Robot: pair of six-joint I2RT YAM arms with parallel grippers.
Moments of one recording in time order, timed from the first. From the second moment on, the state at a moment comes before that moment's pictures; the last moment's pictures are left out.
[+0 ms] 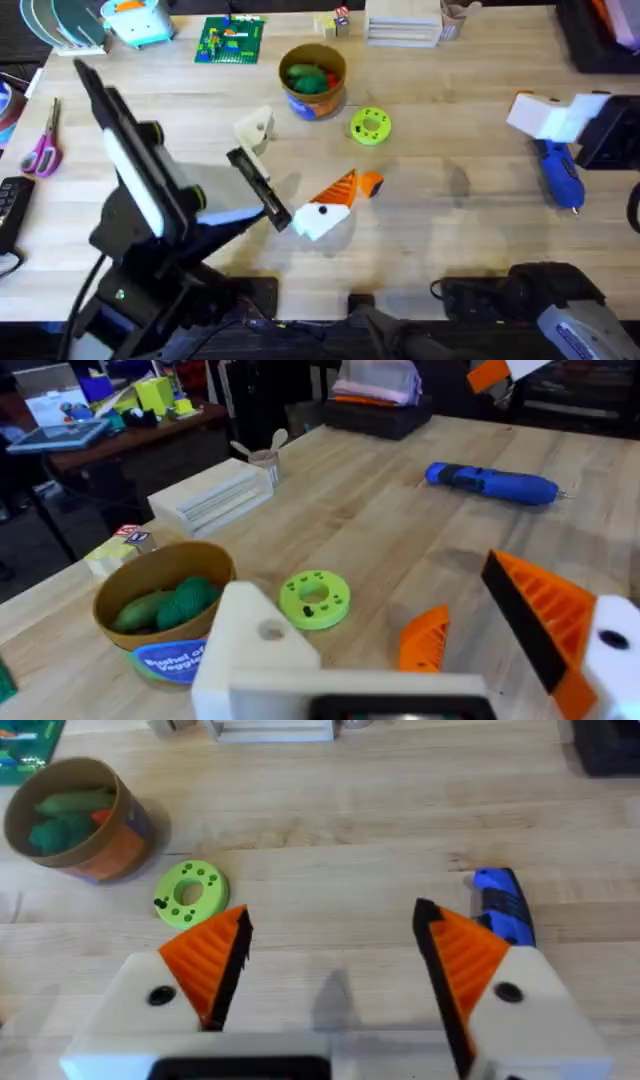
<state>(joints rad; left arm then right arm) -0.47 0.25 0.19 -0.01 0.44 0.12 0.00 0.58 0.87 -0.88 -0.02 0.09</state>
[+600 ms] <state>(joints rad) -0.47 0.01 0.01 -0.05 0.45 0.09 0.00 0.58 0.87 -0.88 -0.02 0.09</state>
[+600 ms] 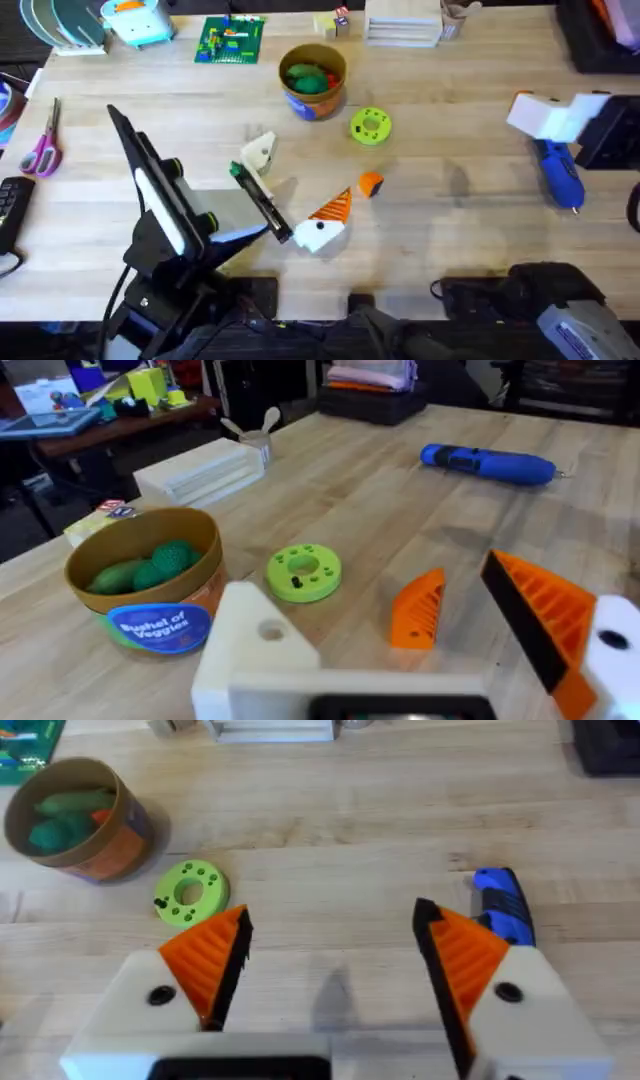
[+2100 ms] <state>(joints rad) -0.47 0.01 0.01 -0.05 0.45 0.09 0.04 0.63 0.87 -1.01 -0.14 0.02</state>
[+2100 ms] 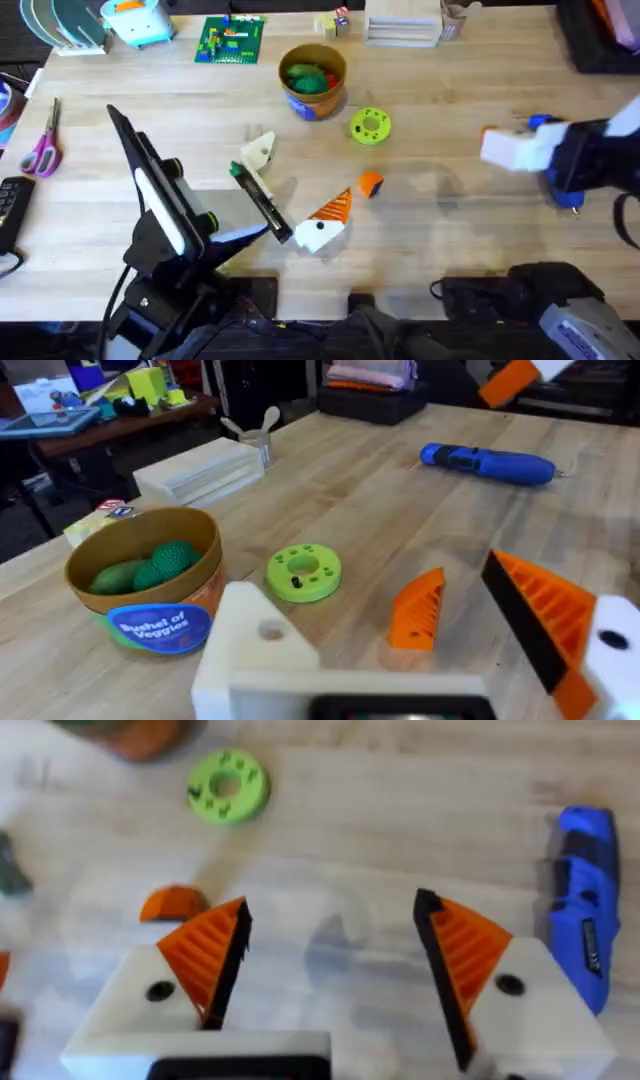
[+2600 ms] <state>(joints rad) -0.47 0.01 0.01 -0.05 0.45 0.09 0.51 0.85 0.87 -1.03 -0.07 0.14</state>
